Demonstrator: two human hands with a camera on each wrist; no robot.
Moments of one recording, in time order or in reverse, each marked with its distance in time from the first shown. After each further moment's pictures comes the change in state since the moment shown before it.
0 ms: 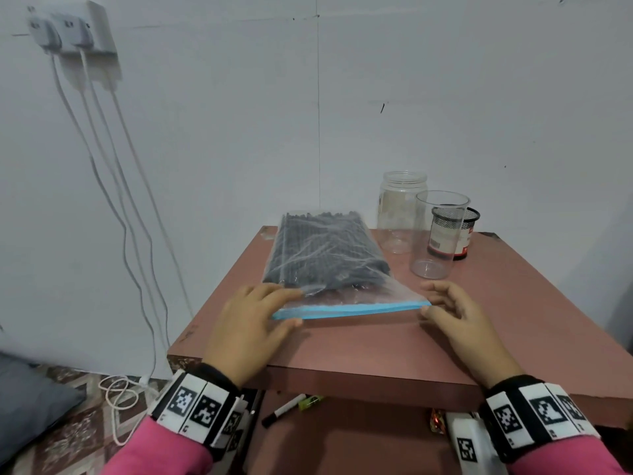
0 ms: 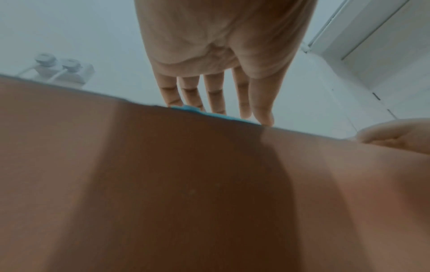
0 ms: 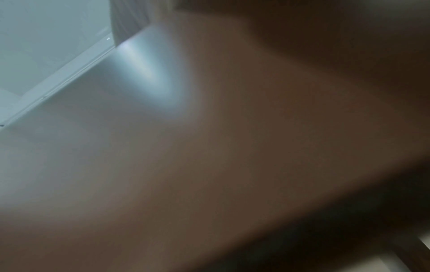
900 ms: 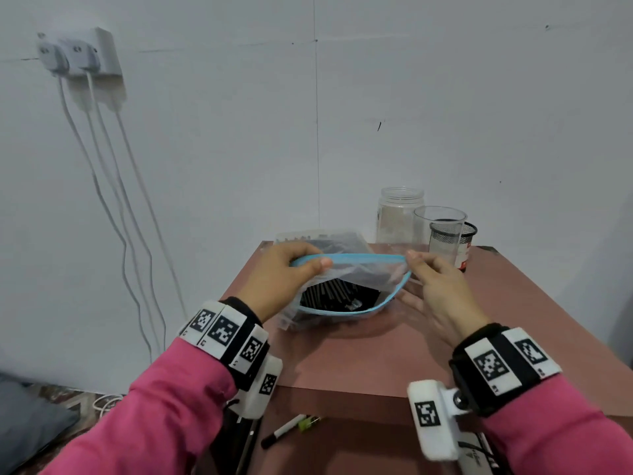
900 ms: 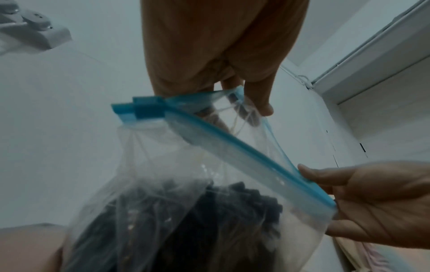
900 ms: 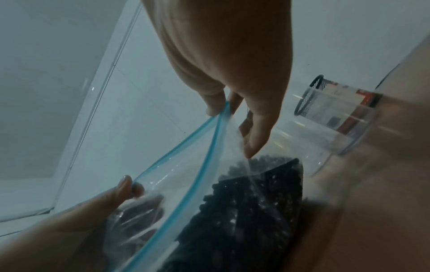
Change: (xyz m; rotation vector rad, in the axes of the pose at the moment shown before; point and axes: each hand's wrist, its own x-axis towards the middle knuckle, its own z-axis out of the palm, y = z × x) left_hand 0.084 0.046 -0.031 -0.601 -0.060 -0.225; right_hand 0.044 -0.071 0.041 0.521 0.190 0.242
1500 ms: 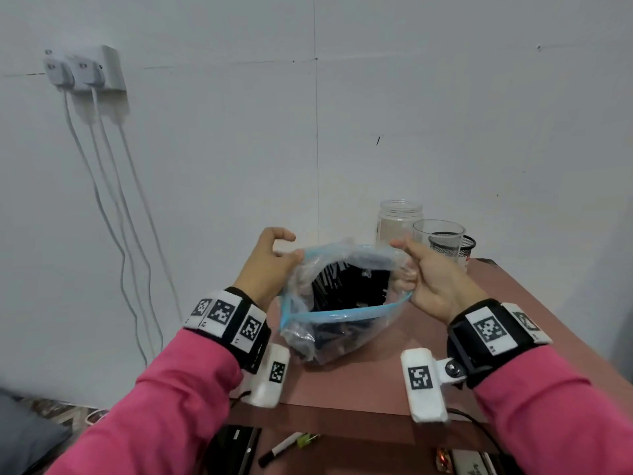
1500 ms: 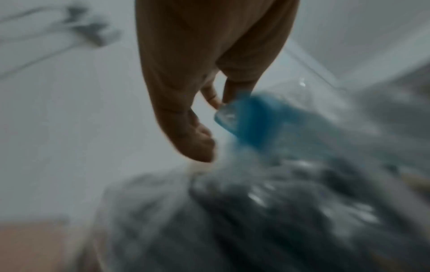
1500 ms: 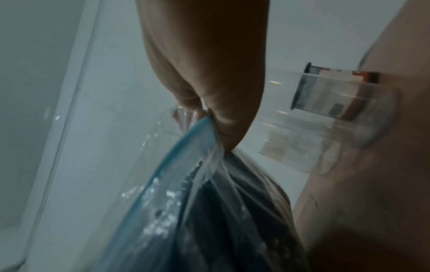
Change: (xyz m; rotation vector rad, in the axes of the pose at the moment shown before) left_hand 0.029 -0.001 -0.005 -0.364 0.168 -0.274; right_hand 0.023 -0.034 0.020 0.183 -0.200 0.220
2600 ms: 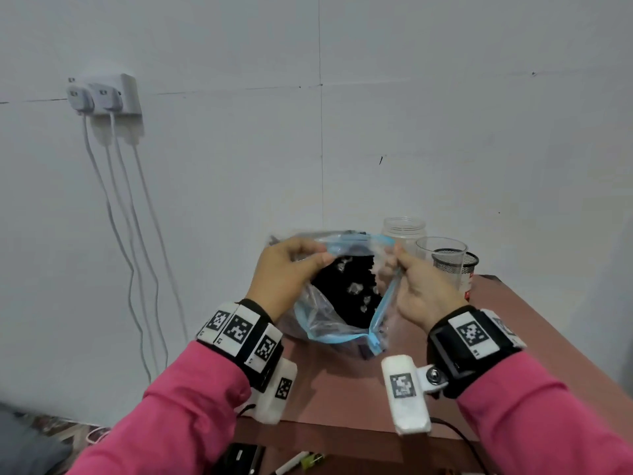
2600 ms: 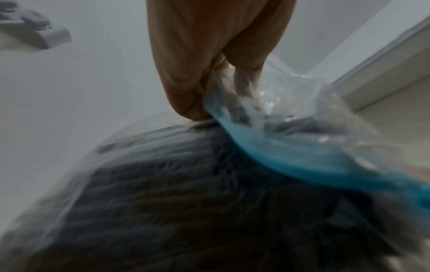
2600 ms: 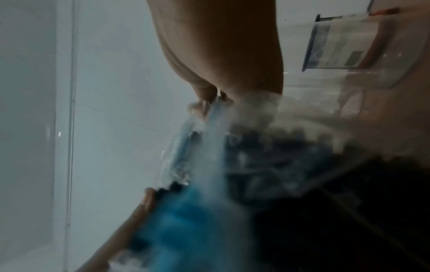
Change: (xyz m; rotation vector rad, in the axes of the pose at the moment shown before) left_hand -0.010 0.023 0.006 0.093 0.020 0.284; right_hand 0.004 0.002 0.026 0.151 0.015 -0.038
